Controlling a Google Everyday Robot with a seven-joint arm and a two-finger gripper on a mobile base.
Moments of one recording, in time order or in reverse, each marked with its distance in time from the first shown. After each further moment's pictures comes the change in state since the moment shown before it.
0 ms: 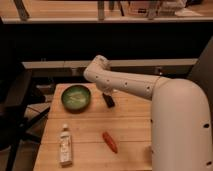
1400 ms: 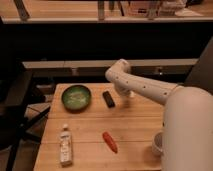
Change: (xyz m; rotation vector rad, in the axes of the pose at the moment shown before) arm 0.030 0.091 0.057 -0.078 -0.083 0.214
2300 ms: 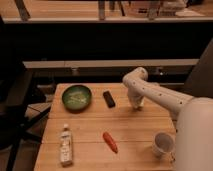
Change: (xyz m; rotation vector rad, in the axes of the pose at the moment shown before) arm 0.014 0.067 0.062 0.012 -0.113 0.105
